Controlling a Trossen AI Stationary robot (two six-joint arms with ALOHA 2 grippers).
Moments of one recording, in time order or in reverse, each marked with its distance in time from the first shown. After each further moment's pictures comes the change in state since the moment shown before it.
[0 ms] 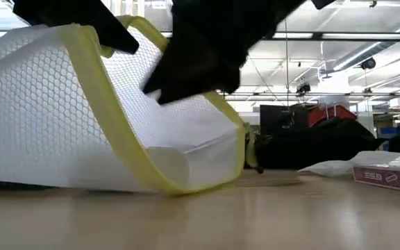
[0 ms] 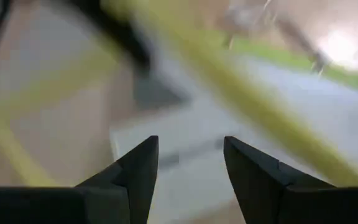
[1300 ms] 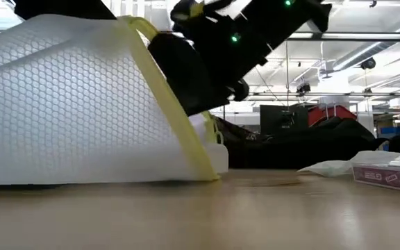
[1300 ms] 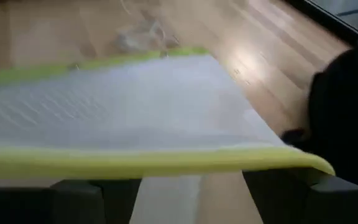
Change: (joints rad) left arm -0.001 0.001 -0.001 0.000 -0.007 0.000; right arm -0.048 0.043 -0.038 0.063 0.306 0.009
